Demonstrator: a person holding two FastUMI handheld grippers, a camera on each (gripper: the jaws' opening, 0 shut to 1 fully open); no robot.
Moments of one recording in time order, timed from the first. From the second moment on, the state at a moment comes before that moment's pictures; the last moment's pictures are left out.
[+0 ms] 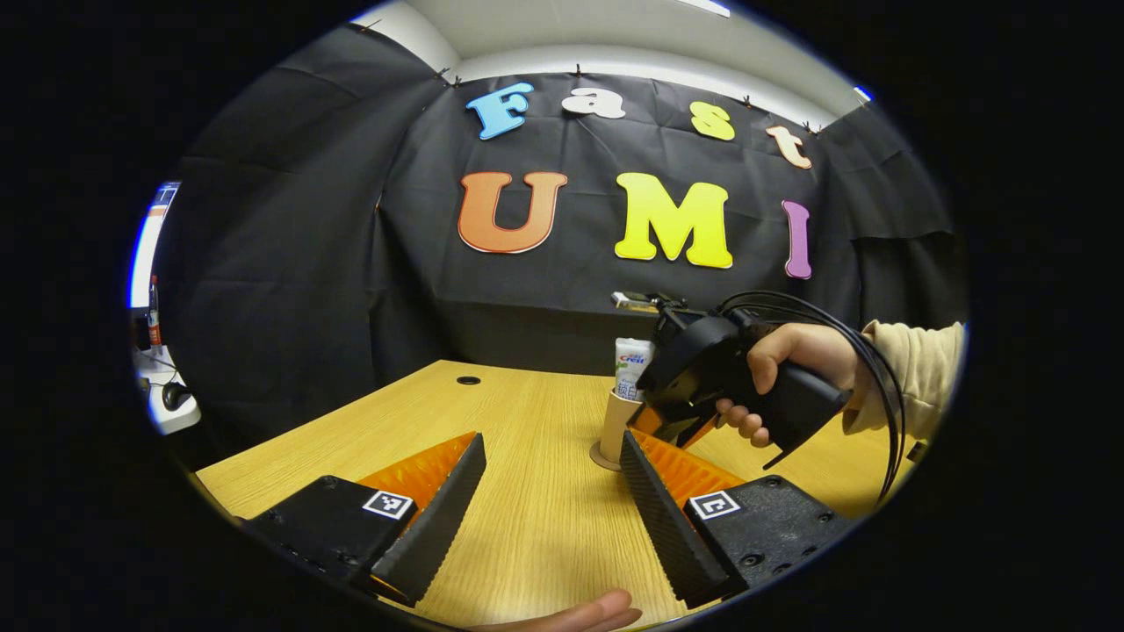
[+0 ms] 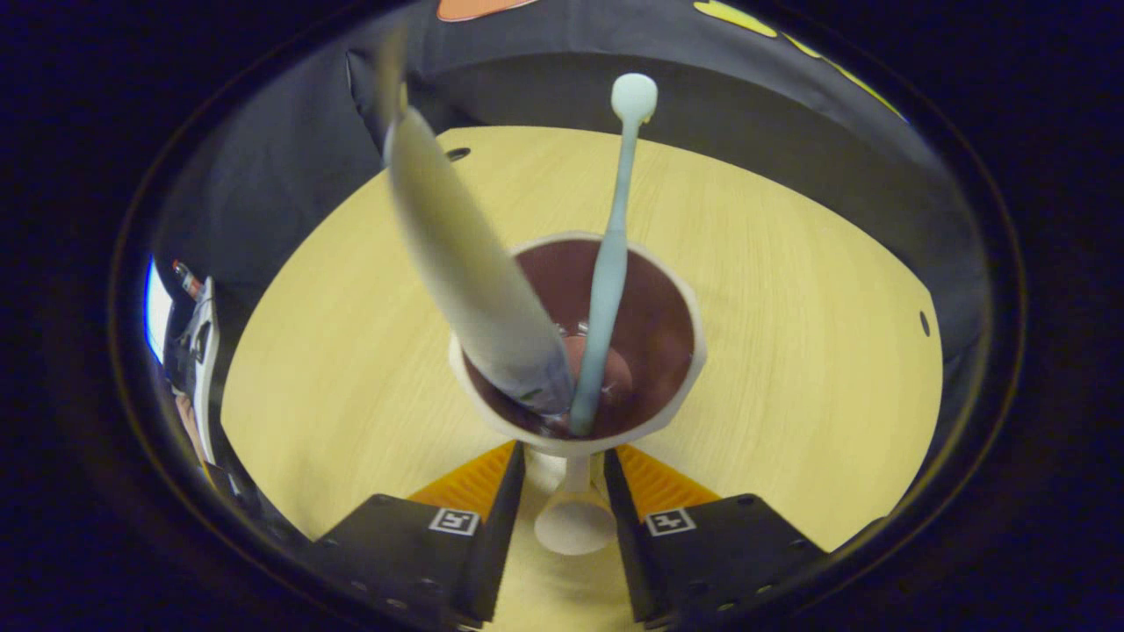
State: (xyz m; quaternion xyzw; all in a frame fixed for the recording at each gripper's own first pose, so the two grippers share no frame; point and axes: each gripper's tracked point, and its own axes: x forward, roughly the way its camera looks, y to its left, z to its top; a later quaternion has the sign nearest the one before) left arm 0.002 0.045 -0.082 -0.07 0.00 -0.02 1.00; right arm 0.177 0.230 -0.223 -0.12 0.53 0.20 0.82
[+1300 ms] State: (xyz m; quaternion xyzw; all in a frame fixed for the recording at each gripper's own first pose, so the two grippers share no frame) left arm -0.007 -0.050 0.004 -0.04 -0.04 0.01 1.00; right arm 0.082 -0.082 -0.009 -0.04 0.11 0.07 0.99
